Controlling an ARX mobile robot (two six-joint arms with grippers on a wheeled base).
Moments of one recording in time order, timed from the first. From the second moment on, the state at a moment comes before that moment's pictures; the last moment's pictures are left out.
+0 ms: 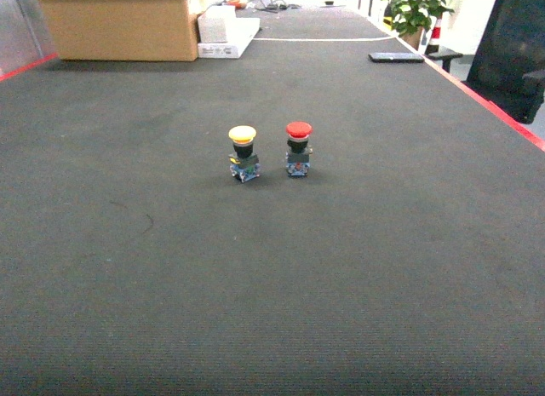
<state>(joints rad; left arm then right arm) -0.15 0.87 0.25 0.51 -0.29 0.00 0.00 0.01 0.01 -0.01 0.00 0.00</state>
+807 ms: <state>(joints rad) -0.20 0.37 0.17 0.13 -0.35 -0.03 0.00 0.01 0.01 -0.01 0.00 0.00</state>
